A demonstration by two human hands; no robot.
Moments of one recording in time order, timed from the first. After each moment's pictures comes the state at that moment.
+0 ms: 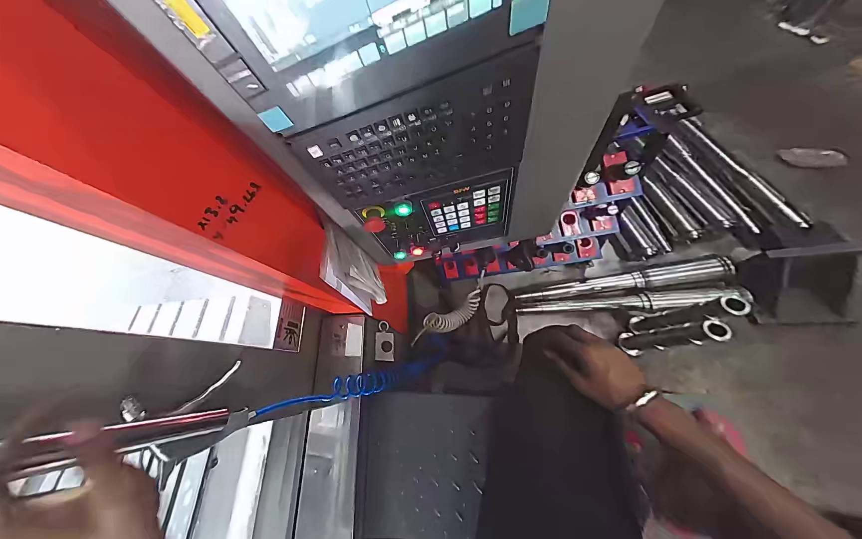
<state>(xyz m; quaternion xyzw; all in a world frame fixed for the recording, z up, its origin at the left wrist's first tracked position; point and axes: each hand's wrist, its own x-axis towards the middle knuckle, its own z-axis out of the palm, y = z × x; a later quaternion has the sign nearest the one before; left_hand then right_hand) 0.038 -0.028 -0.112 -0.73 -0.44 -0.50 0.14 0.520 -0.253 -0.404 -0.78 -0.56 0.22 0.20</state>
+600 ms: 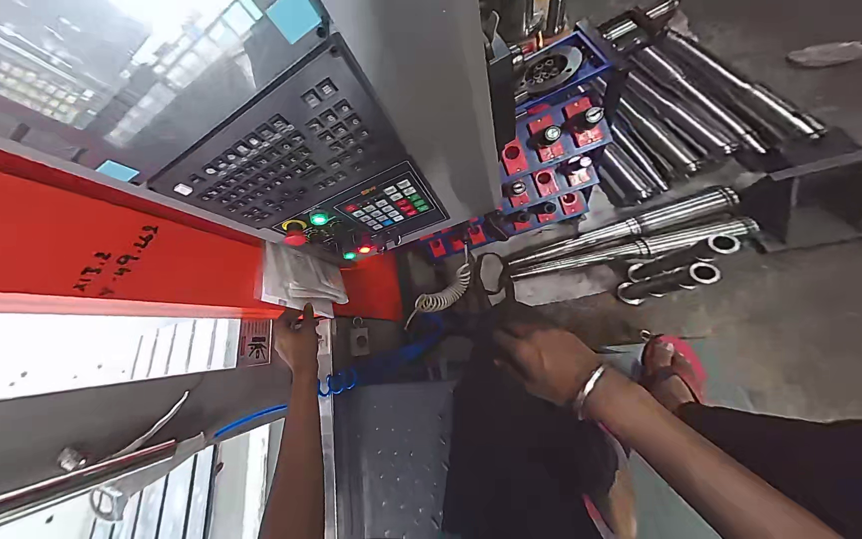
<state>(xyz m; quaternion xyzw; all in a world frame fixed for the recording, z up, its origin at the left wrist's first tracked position) 0.221 0.037 -0.351 -0.64 -0.70 -0.26 -0.18 0.542 -0.257 -0.334 -0.69 -0.60 0.39 0.05</state>
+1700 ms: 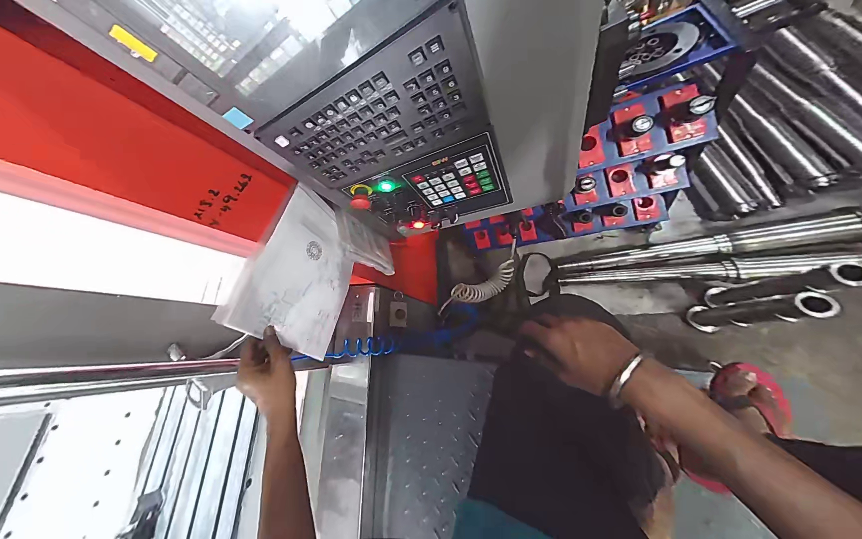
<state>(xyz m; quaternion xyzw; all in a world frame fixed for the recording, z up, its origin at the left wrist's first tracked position) 0.116 -0.051 -0.235 -0.67 -0.61 -0.43 -0.01 0.520 -0.242 -0.332 -0.65 -0.66 0.37 0.04</state>
